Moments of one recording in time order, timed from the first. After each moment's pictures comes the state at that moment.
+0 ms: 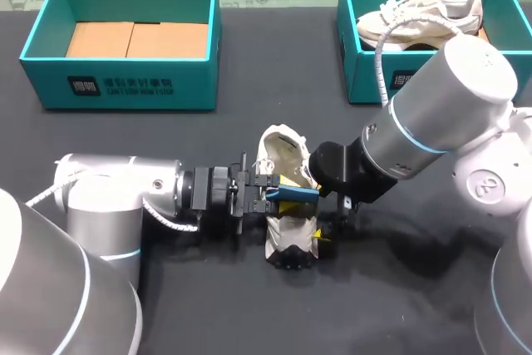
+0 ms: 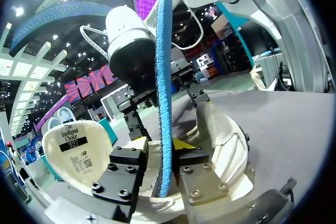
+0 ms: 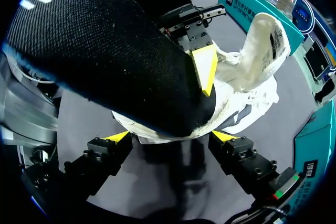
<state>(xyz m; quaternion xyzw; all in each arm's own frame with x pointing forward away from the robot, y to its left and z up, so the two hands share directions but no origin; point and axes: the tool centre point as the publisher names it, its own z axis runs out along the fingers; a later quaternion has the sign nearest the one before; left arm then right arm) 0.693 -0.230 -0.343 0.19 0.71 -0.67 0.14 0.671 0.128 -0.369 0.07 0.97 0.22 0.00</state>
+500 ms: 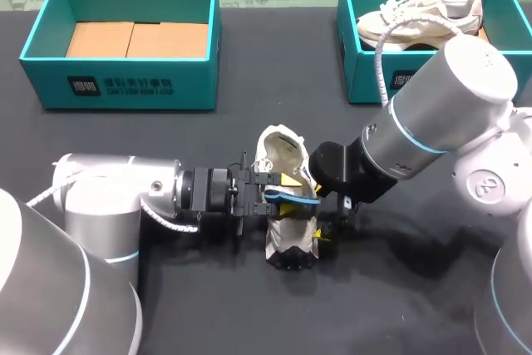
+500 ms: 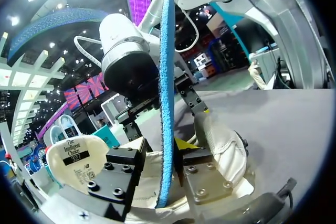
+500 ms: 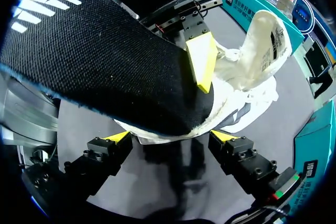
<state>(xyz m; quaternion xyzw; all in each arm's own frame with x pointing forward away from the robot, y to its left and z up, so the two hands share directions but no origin) 0.686 -0.231 -0.331 0.21 0.70 -0.66 0.16 0.671 0.128 -0.369 0.07 0.97 0.22 0.00</state>
